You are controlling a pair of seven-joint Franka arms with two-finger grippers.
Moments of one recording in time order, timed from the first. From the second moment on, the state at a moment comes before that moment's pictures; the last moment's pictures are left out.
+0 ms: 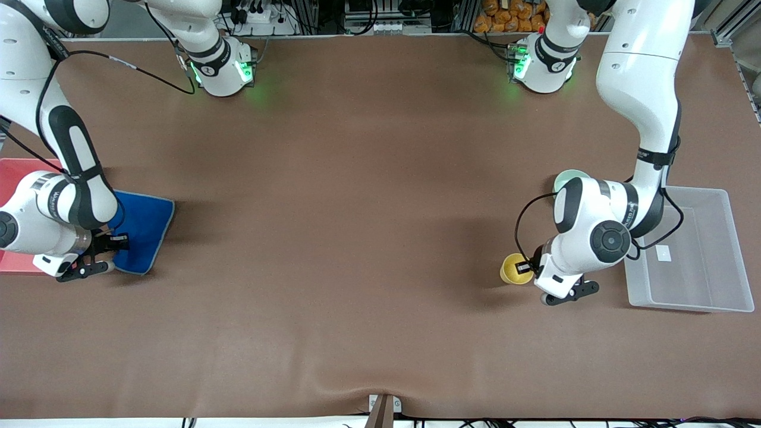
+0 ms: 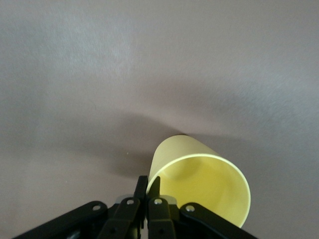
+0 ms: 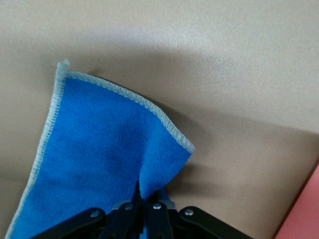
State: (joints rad) left arm -0.24 0.64 0.02 -1.60 -0.09 2.19 -0.44; right arm -0.30 0.65 -0.04 -1.77 -0.07 2.28 -0.54
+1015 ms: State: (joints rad) left arm 0.13 0.49 0.06 -1.48 -0.02 1.90 0.11; right arm -0.31 0.44 -0.04 -1.44 -0.07 1.66 -0.59
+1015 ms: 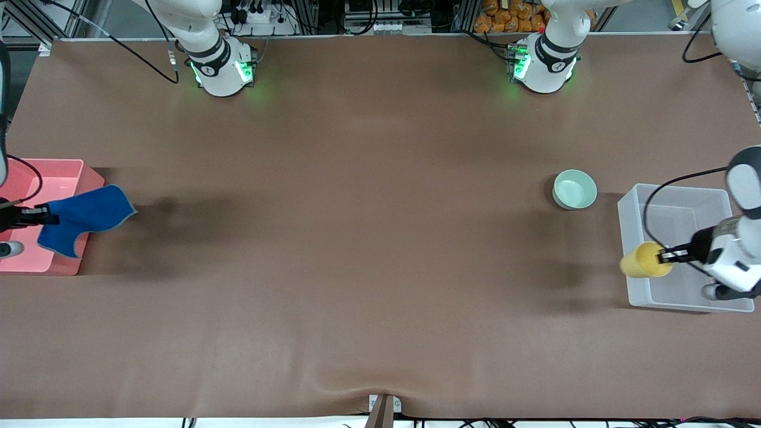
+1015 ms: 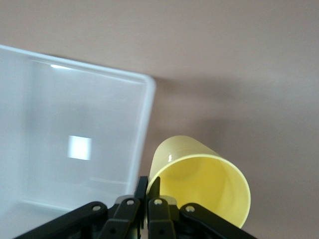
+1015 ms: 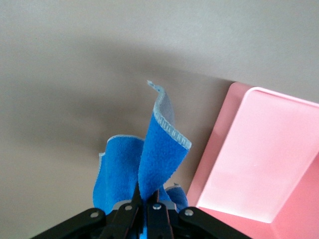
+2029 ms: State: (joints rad) left arm 0.26 0.67 0.06 -1.49 -0.01 2.16 0.38; right arm -0.33 0.44 -0.09 -1.38 -0.27 1.56 -0.91
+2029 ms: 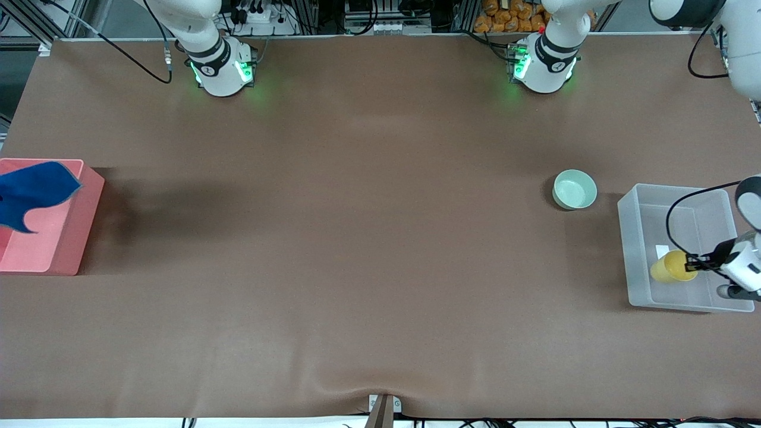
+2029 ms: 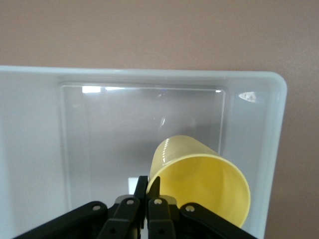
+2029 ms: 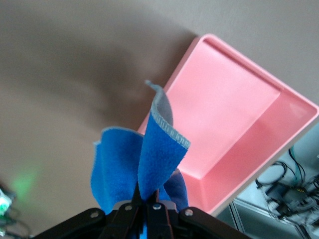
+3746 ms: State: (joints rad) left arm 0.21 0.45 -0.03 -1.48 0.06 1.83 0.24; right arm -0.44 0.55 -0.09 -1.41 -0.35 1.77 -0.99
